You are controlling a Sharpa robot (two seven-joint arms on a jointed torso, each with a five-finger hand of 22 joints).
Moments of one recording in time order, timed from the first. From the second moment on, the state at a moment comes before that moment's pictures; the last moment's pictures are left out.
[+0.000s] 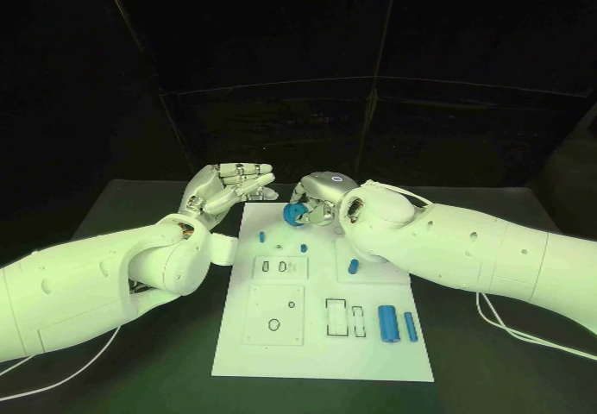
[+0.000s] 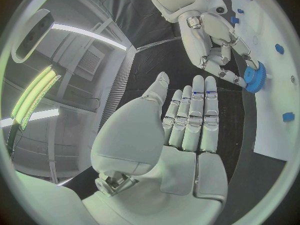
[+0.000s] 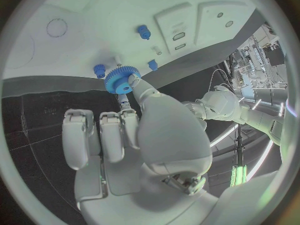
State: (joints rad) left arm 1.24 -0.89 -0.08 1.59 -0.01 -0.40 0.60; left_hand 1.40 0.01 0.01 0.00 0.06 0.99 0.20 0.09 0.07 1.08 0.14 0.09 0.07 1.18 0.09 0.18 0.22 0.18 1.03 0.21 0.27 0.11; right arm 1.30 -0.42 -0.05 1.25 -1.59 -0.29 -0.21; right_hand 1.40 0.00 0.24 0.01 0.16 0.95 0.16 0.17 0.03 1.46 0.04 1.43 1.31 1.47 -0.02 1.52 1.31 0.03 1.47 0.09 1.55 1.31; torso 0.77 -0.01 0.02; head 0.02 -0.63
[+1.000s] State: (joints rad) left arm 1.24 -0.88 -0.08 1.59 -0.01 -0.40 0.60; left_hand 1.40 0.01 0.01 0.00 0.06 0.99 0.20 0.09 0.07 1.09 0.15 0.08 0.07 1.18 0.09 0.18 0.22 0.18 1.03 0.20 0.27 0.11; right arm 1.28 -0.39 -0.06 1.20 -1.61 -0.22 -0.23; right_hand 1.31 -0.05 0.25 0.03 0.12 1.01 0.15 0.12 0.06 1.44 0.06 1.38 1.31 1.46 -0.02 1.52 1.31 0.03 1.47 0.09 1.55 1.31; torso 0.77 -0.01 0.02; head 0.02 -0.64
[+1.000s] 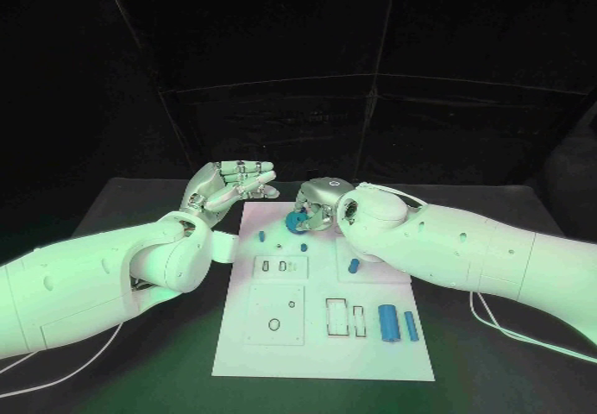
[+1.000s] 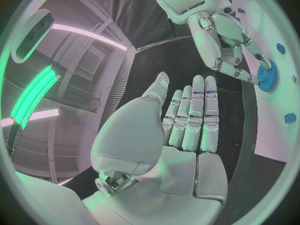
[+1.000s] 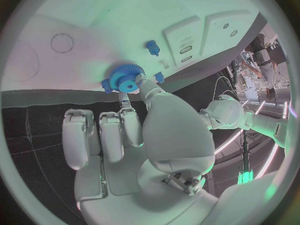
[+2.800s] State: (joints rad) left arm 1.24 -0.85 -0.08 1.54 -0.01 -0.37 0.59; left_hand 1.39 0.03 0.00 -0.02 0.06 1.03 0.19 0.09 0.07 1.16 0.13 0.08 0.07 1.22 0.08 0.16 0.24 0.18 1.05 0.19 0.27 0.11; right arm 1.28 -0.88 -0.06 1.34 -1.05 -0.32 0.14; right_hand 1.41 -0.09 0.11 0.02 0.23 0.95 0.17 0.07 0.07 1.37 0.08 1.30 1.29 1.47 0.01 1.50 1.31 0.03 1.45 0.11 1.51 1.31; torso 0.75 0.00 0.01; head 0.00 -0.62
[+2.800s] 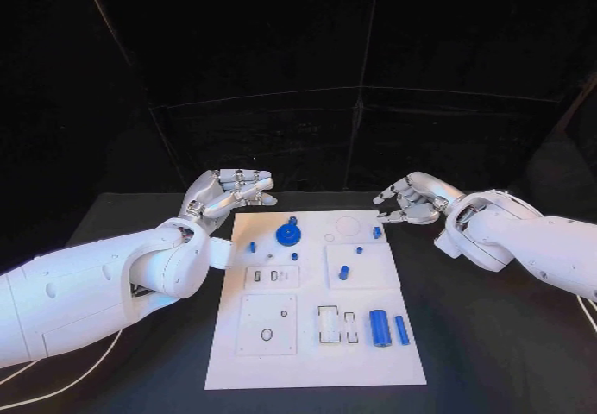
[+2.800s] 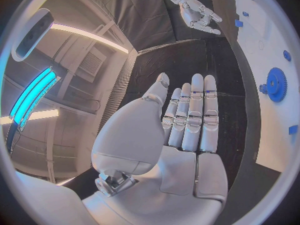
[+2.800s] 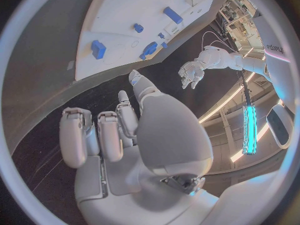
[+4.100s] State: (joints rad) left arm 1.24 -0.83 -0.08 1.52 -0.01 -0.36 0.59; left_hand 1.38 0.04 -0.01 -0.05 0.06 1.03 0.19 0.07 0.07 1.14 0.14 0.07 0.06 1.19 0.10 0.09 0.21 0.18 1.02 0.21 0.23 0.08; right arm 1.20 -0.81 -0.06 1.20 -1.05 -0.28 0.17; right_hand 1.40 -0.07 0.10 0.01 0.23 0.92 0.17 0.07 0.07 1.37 0.09 1.30 1.30 1.47 0.01 1.50 1.31 0.03 1.46 0.12 1.51 1.31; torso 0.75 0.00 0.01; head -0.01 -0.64
